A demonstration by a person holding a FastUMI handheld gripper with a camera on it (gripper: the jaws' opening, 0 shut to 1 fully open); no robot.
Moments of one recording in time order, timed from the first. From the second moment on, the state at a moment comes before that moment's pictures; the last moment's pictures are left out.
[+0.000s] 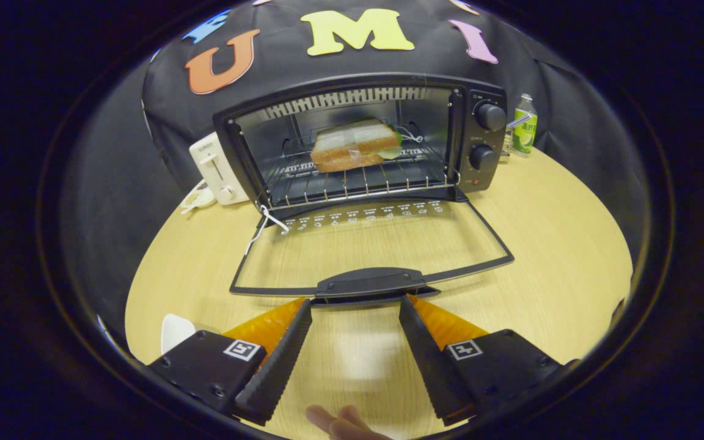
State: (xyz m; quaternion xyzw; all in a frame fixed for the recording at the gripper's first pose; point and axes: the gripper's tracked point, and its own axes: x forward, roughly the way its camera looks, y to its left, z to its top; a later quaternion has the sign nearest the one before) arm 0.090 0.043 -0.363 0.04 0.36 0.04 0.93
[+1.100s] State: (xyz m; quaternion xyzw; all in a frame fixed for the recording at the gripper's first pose) arm 0.140 0.041 -0.296 -0.02 0.18 0.03 0.98
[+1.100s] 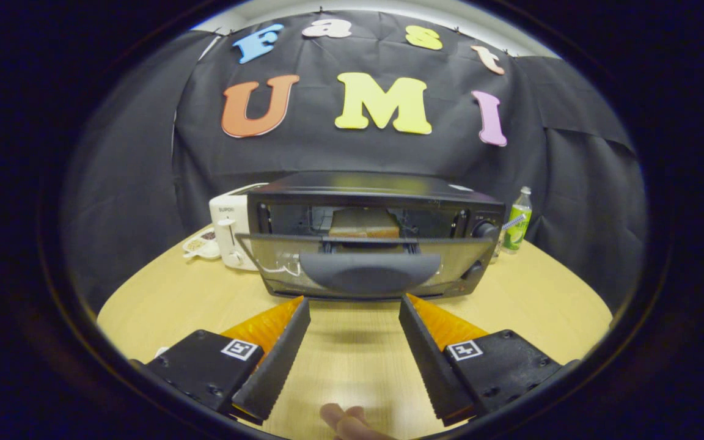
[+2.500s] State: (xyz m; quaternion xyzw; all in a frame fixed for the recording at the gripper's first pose) arm -0.037 0.005 -0.005 0.01 -0.03 0.03 1.00
